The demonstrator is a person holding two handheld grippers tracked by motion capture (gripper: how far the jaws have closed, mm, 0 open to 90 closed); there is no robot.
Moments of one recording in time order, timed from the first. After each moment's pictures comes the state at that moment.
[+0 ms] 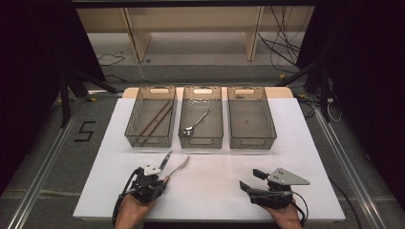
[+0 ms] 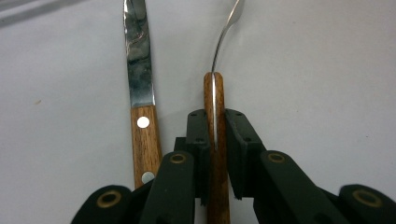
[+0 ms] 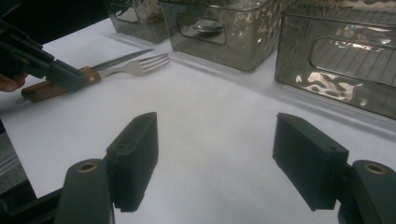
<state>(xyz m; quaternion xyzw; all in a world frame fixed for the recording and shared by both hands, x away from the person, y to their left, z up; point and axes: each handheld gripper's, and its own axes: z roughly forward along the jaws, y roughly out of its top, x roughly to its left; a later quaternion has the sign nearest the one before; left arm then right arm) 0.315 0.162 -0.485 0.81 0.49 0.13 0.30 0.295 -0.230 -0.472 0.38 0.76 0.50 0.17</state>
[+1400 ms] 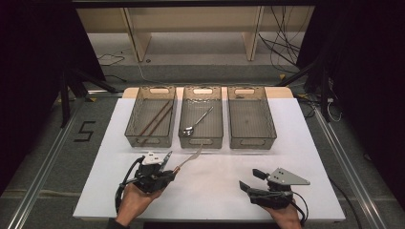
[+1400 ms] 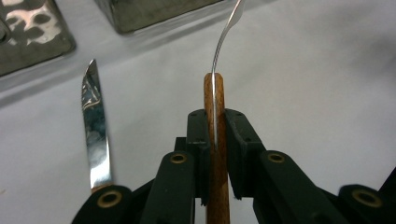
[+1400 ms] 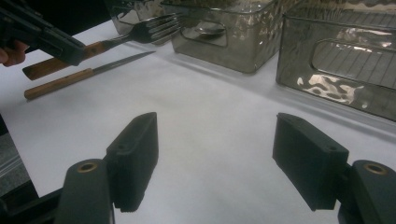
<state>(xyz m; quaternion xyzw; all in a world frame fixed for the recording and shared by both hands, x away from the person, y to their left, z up) 0.329 0.147 -0.446 0.81 0.44 0.10 0.37 0.295 -0.229 -0.471 0.38 0.76 0.51 0.17</state>
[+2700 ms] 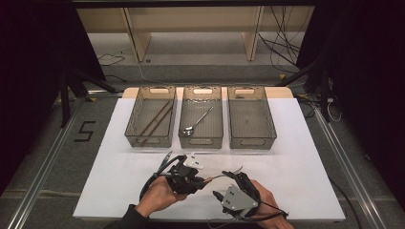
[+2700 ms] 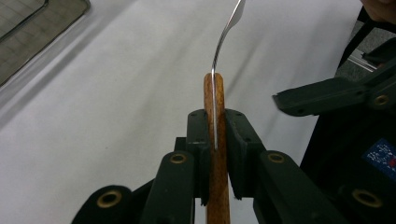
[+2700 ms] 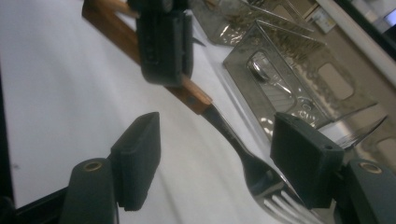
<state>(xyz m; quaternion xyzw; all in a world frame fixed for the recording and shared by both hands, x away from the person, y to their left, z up) 0.330 0.064 -0.427 0.90 0.27 0.03 0.33 0.272 -0.139 -0.458 0.09 0.86 0.36 0.36</state>
